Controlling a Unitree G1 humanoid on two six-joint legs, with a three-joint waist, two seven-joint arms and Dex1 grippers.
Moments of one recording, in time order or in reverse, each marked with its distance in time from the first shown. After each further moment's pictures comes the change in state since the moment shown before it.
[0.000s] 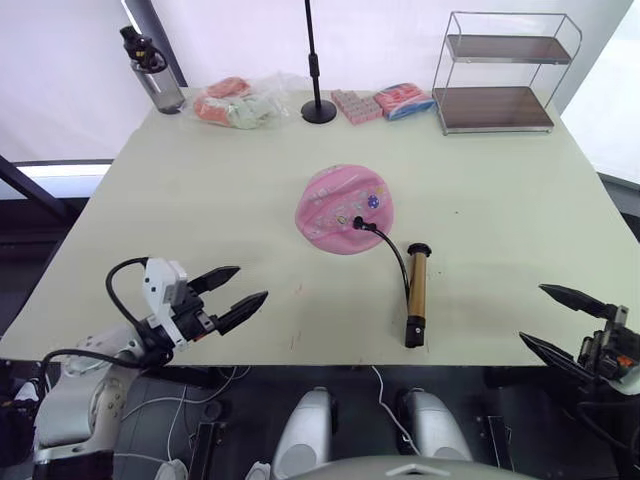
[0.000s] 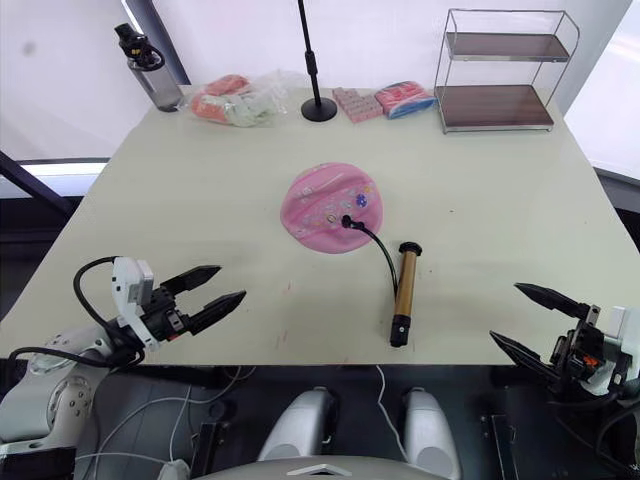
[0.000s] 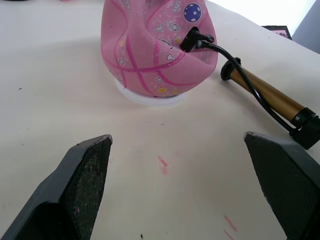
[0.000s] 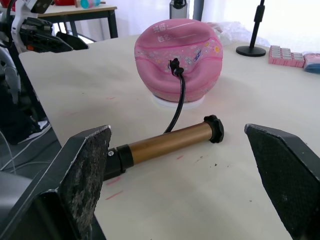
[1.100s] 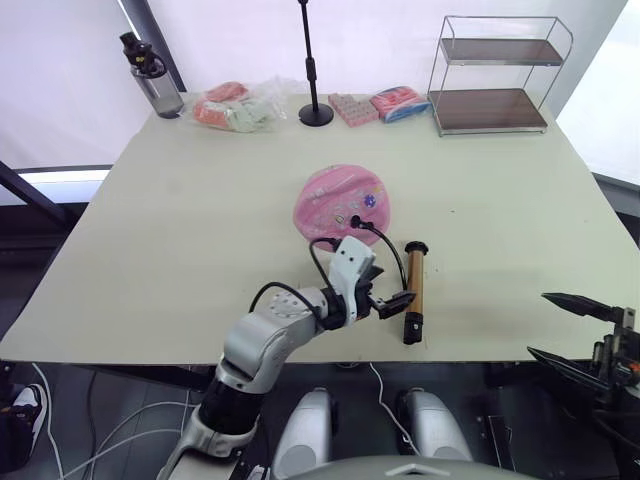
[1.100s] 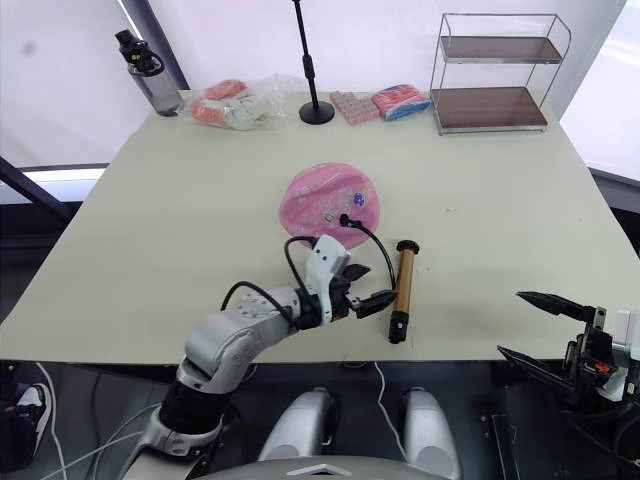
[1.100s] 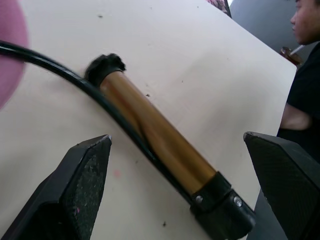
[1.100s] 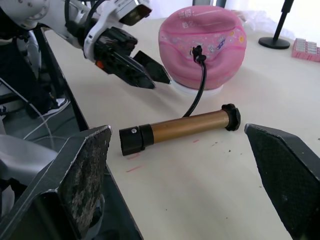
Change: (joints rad) left arm -0.475 -0.406 -0.696 -0.106 0.140 0.569 0.553; right arm 0.014 -0.079 -0.006 -0.011 -0.019 0.009 0.062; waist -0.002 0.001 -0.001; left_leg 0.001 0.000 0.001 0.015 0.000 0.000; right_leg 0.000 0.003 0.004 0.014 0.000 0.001
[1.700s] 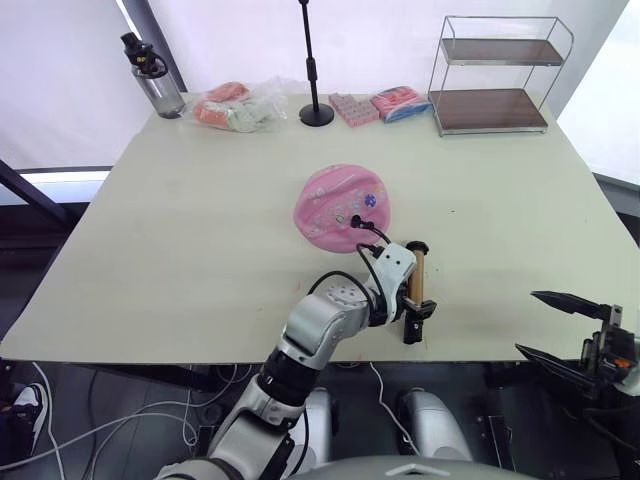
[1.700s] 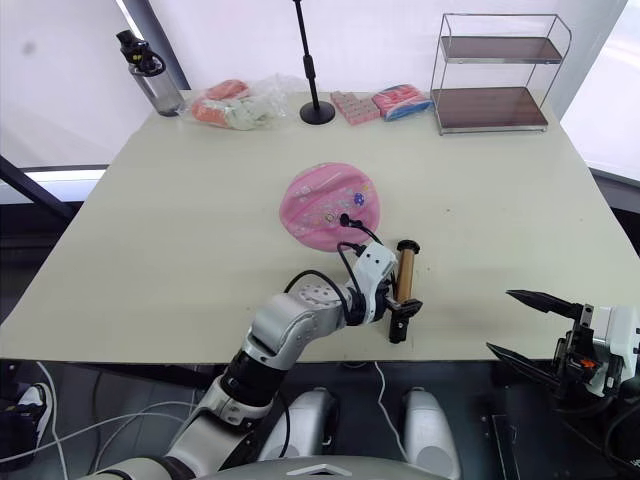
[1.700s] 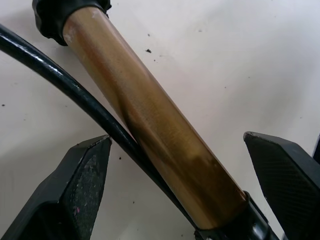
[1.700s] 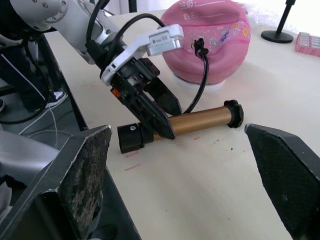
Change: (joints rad) left arm -0.148 -0.210 -0.090 0.233 0.147 0.147 0.173; right arm -0.008 0.008 0.037 -0.031 -0.032 0.005 -0.058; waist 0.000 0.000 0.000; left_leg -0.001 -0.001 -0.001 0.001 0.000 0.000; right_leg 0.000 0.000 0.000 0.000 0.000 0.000
